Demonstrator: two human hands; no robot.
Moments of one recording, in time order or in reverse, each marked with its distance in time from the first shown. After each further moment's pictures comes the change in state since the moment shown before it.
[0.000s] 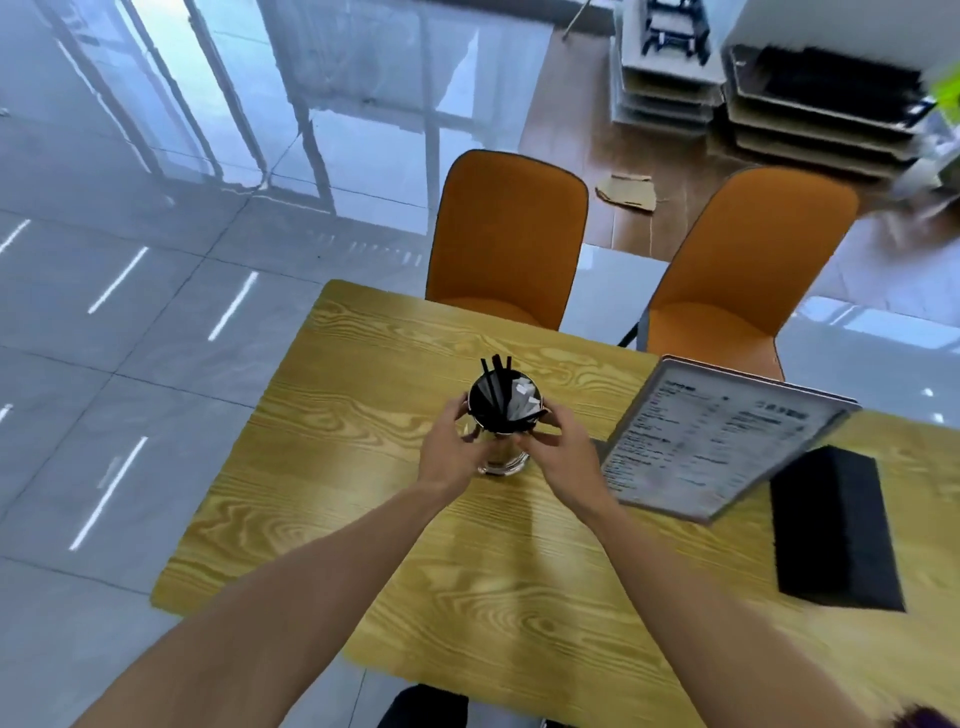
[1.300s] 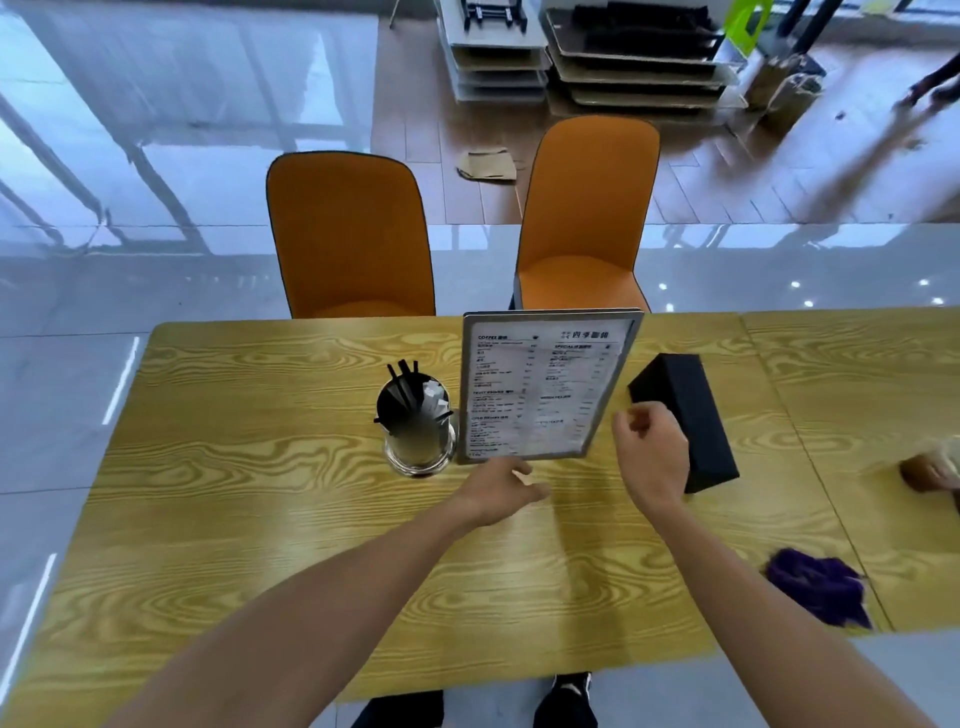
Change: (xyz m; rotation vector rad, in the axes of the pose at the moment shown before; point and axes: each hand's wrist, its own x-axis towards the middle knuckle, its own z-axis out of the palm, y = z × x) left_hand -0.069 0.036 0.192 0.475 -0.778 -0.156; right_hand -0.096 0.081 -0.222 -0.407 0.742 0.198
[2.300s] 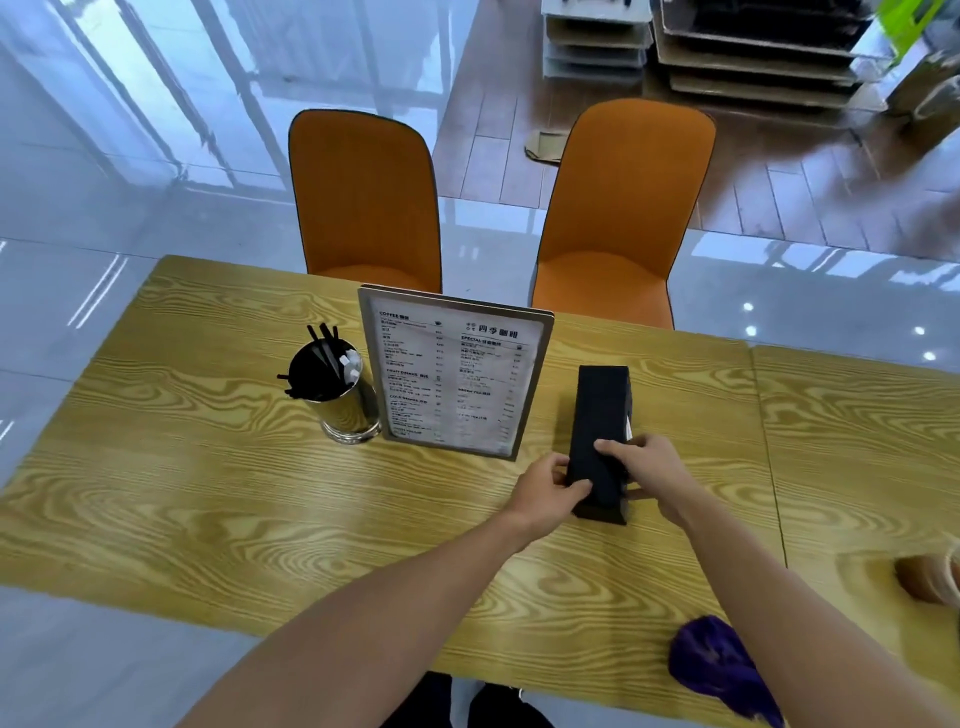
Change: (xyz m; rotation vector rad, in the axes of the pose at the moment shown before) left_hand 0.082 0.127 0.168 -0.429 0.299 -0.069; right_hand 0.140 0.104 -0.070 0.087 -0.698 0.387
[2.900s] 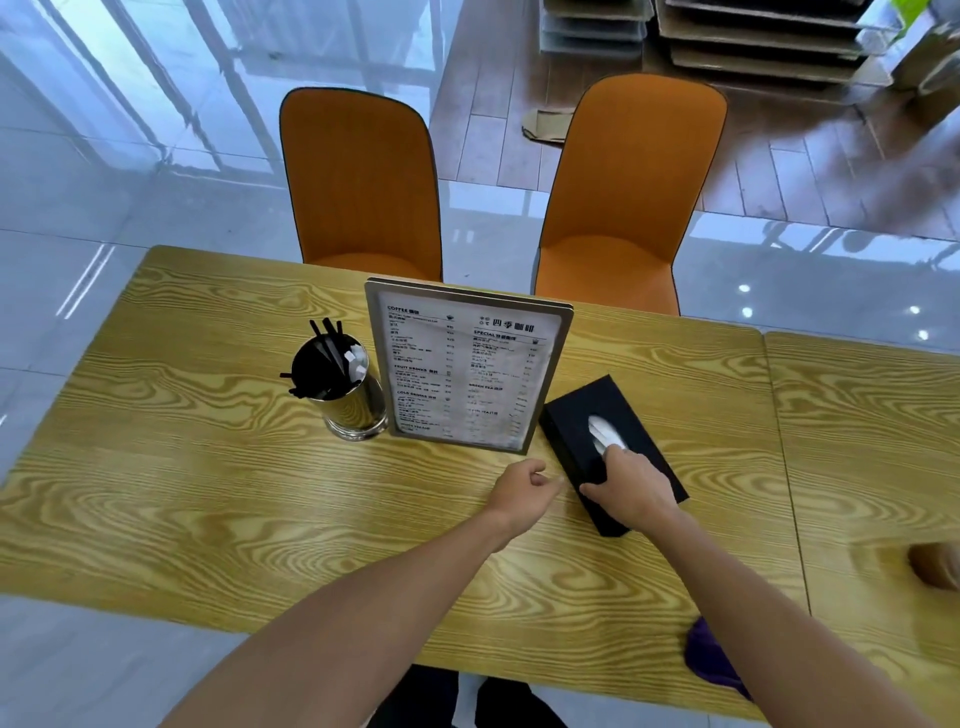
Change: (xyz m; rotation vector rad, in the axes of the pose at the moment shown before) left_hand 0.011 -0.031 -0.033 0.037 -0.006 -0.153; right_hand 0.001 0.024 0.048 -0.954 0.080 -0.334
